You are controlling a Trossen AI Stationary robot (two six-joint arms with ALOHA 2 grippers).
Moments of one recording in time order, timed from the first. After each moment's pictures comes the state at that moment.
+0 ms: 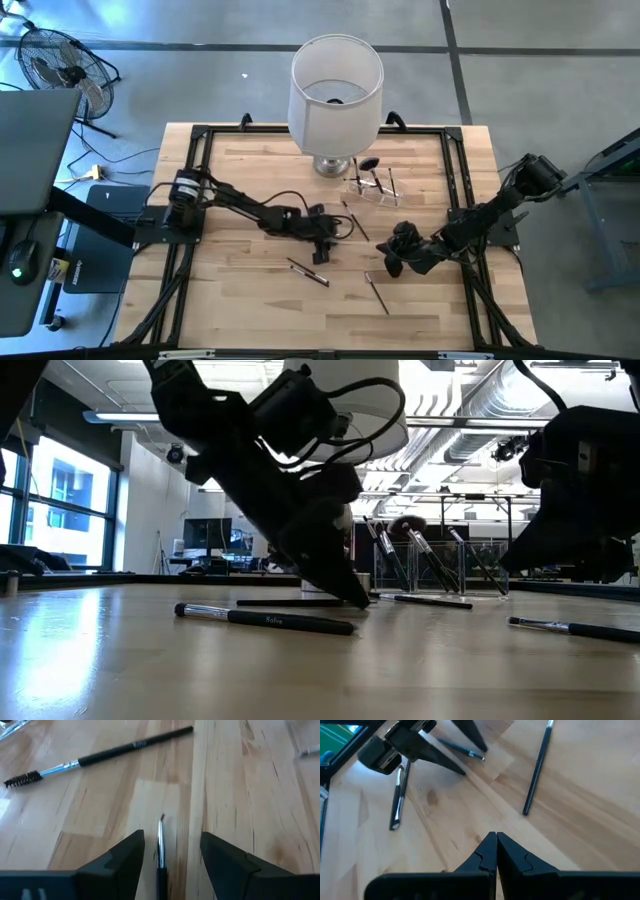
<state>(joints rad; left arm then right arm) -0.12 2.04 1.05 0.19 -0.13 -0.21 0.58 1.40 0.33 0.29 0.61 1.19</state>
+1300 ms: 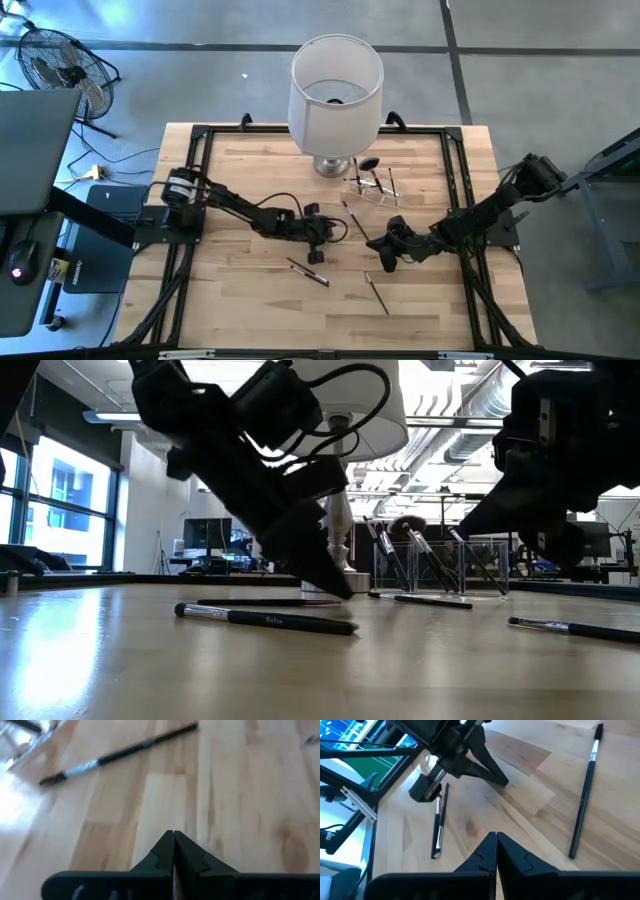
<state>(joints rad) -0.15 1.94 0.98 0.21 -0.23 -0.14 0.48 1.40 0.33 0.53 0.52 1.07</state>
